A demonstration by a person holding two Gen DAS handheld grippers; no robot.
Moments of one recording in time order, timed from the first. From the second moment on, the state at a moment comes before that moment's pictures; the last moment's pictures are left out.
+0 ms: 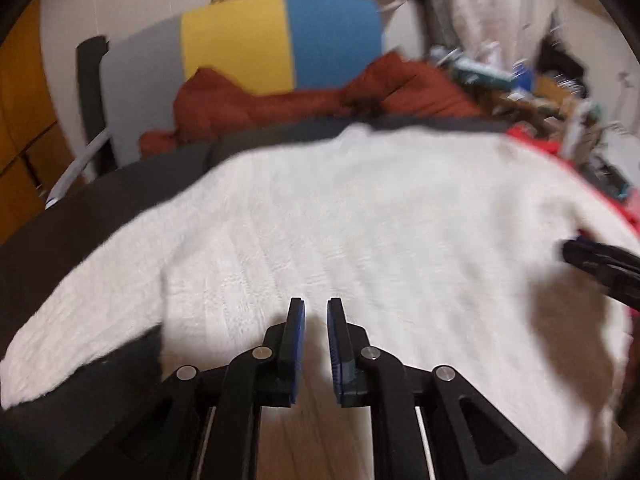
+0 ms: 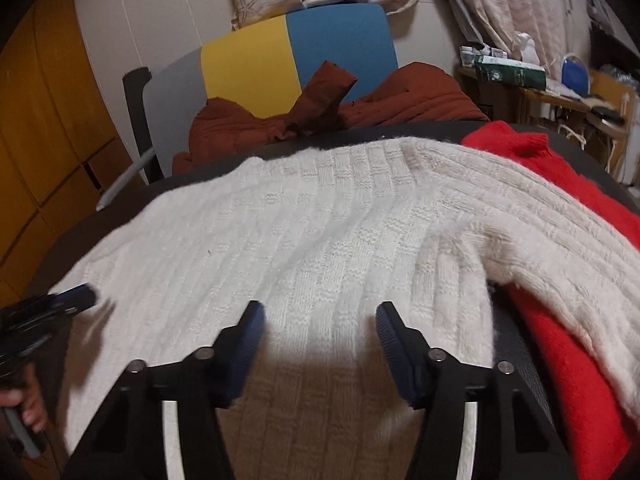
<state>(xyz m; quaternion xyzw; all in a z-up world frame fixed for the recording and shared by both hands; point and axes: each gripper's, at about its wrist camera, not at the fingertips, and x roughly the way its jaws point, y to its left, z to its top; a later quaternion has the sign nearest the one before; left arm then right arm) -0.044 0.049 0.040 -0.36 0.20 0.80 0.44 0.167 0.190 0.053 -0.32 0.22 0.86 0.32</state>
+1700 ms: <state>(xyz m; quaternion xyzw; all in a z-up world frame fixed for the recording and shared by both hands) -0.082 -0.032 0.012 -0.36 0.12 0.82 0.42 0.243 0.297 0.046 -0.14 0.52 0.75 0.38</state>
